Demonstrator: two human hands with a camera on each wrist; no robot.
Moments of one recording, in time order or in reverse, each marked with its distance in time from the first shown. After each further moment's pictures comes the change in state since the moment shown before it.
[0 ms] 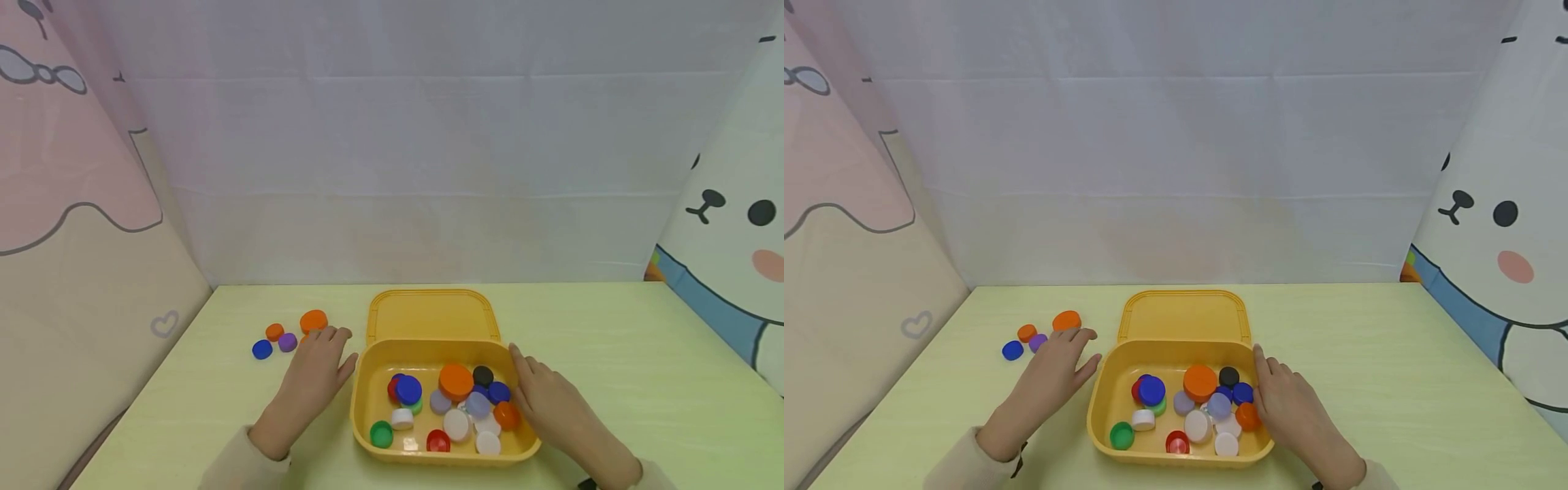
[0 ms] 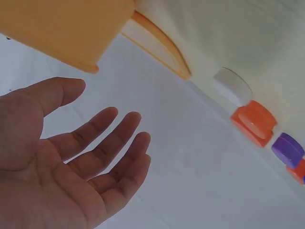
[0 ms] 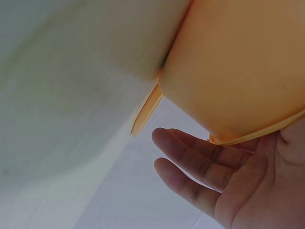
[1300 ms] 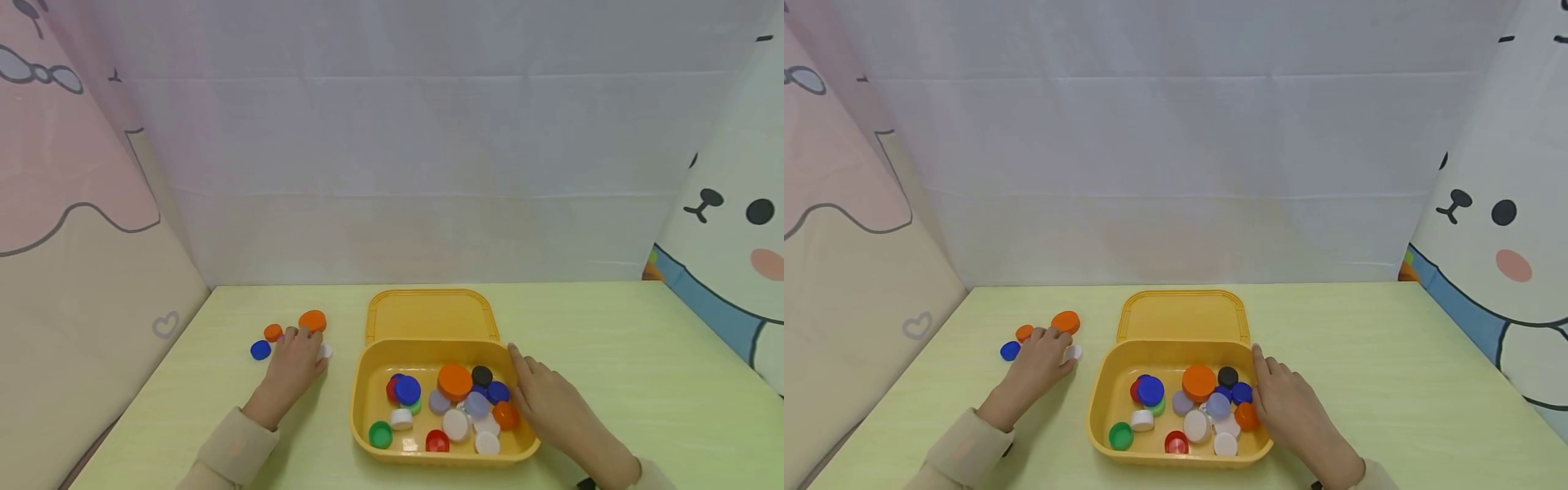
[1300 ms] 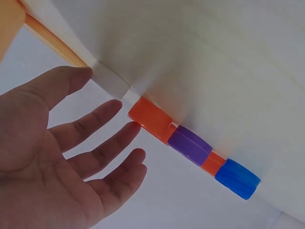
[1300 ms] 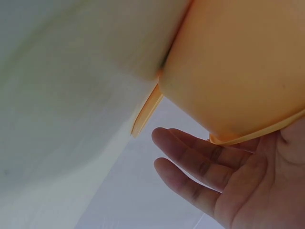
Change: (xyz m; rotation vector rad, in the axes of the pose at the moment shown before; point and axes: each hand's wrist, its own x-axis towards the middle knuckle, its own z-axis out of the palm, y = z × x) left_hand 0.009 -0.055 0.033 0.208 -0.117 -0.019; right_hand 0.000 0.000 0.001 0.000 0.005 0.006
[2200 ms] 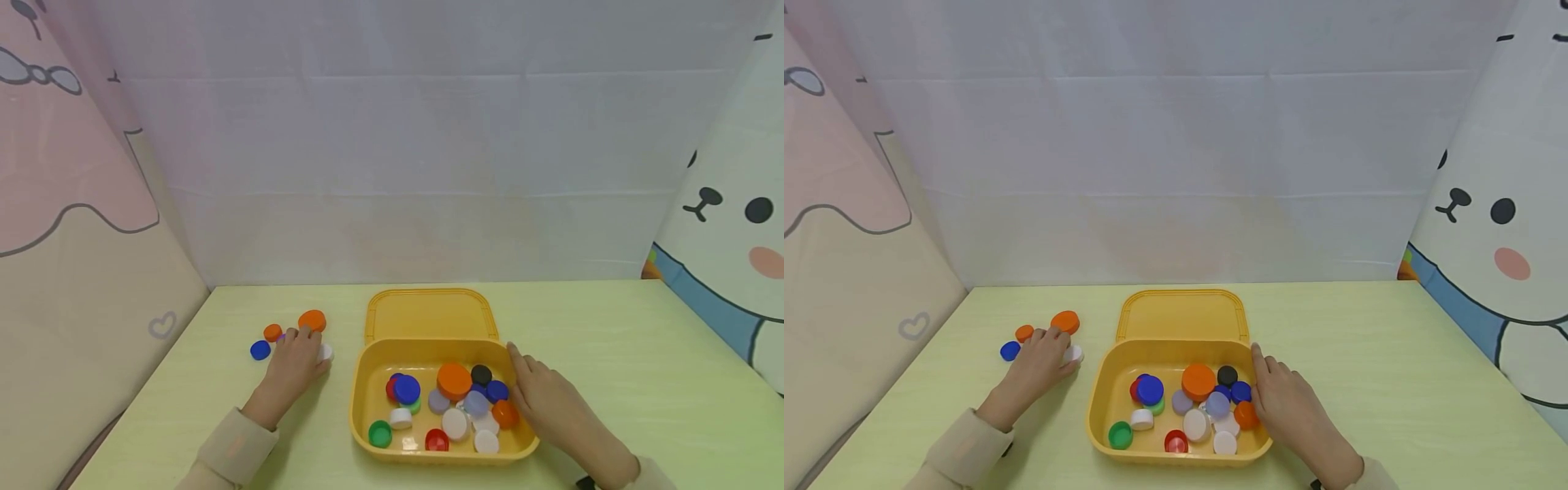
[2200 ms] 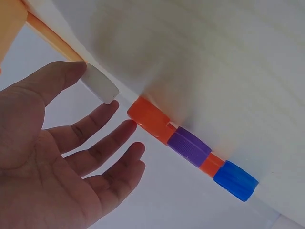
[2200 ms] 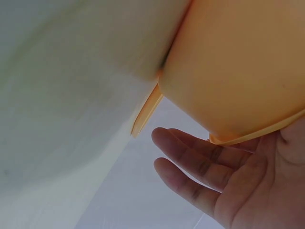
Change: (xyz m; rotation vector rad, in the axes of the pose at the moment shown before) left_hand -0.001 -0.001 0.003 0.021 0.060 0.037; right_hand 0.001 0.000 -0.001 -0.007 0.002 -0.007
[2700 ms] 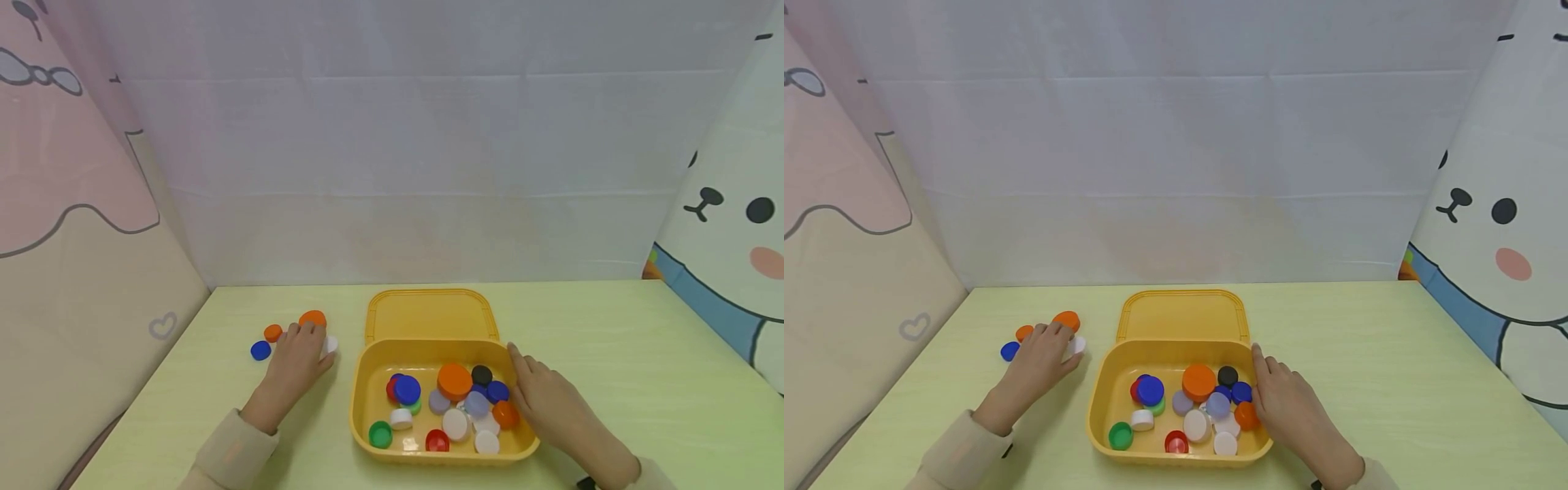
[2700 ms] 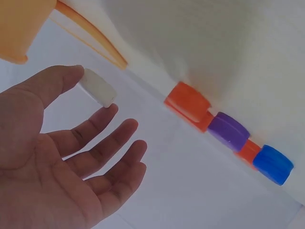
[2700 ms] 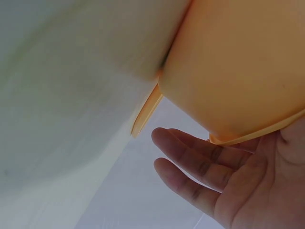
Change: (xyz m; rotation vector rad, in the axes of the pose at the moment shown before) left_hand 0.001 0.008 -0.018 -0.021 0.085 0.009; right_hand 0.000 0.000 0.000 0.010 0.006 0.000
